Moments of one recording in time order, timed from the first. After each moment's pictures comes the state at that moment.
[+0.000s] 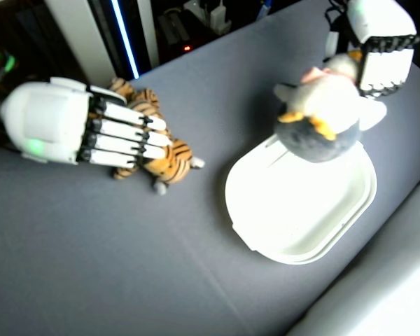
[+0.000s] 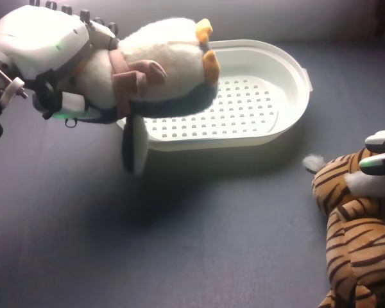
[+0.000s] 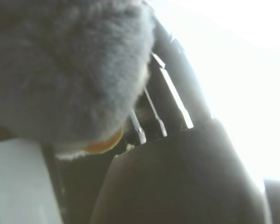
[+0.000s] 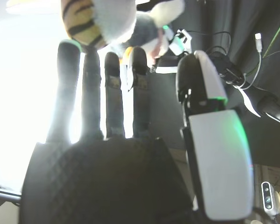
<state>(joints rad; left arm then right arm) 0.47 -1.03 1.24 -0.24 -0.66 1.18 -1.20 -0.85 1.10 -0.05 1.30 -0.38</state>
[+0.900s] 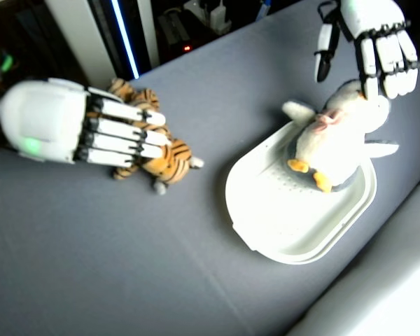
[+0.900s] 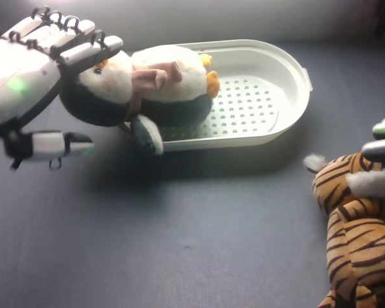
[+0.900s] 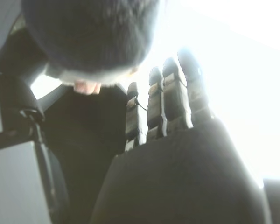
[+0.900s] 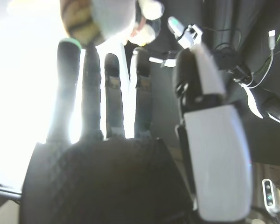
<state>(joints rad) 0.71 -0.84 0.99 -0.22 -0.96 1.17 -1.21 -0.77 1.02 -0.08 1.37 -0.40</state>
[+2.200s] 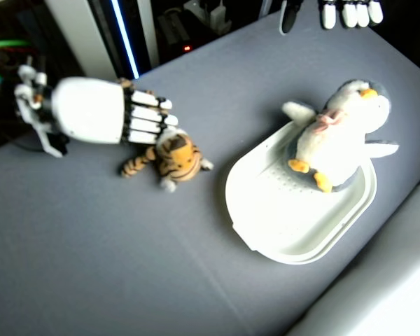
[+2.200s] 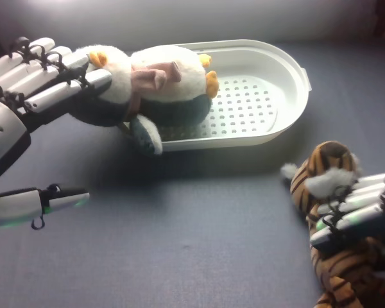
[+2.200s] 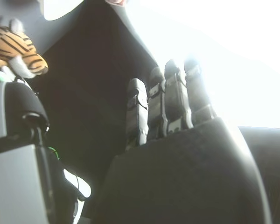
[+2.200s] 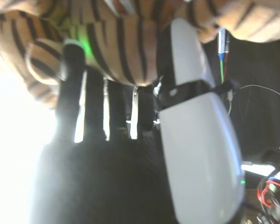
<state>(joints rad) 0.99 -0.76 0.86 -0.13 -1.31 0.97 -1.00 -0.94 1.14 -0.43 0.96 -0.36</state>
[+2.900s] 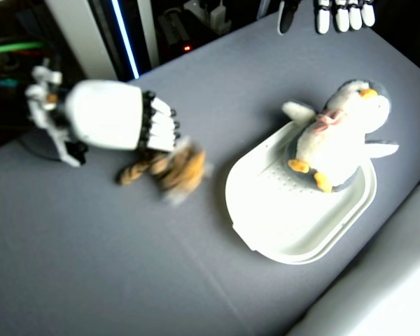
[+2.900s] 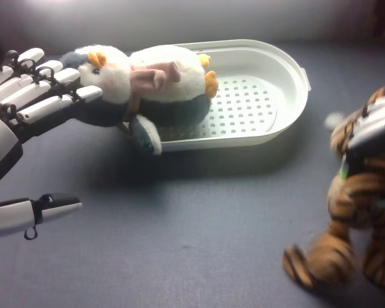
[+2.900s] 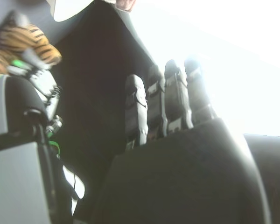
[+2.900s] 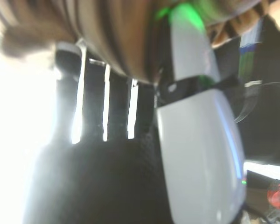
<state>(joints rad) 1.05 -0.76 0.85 -0.16 -1.35 0.95 -0.89 -0.89 1.16 -0.24 1.09 -0.47</state>
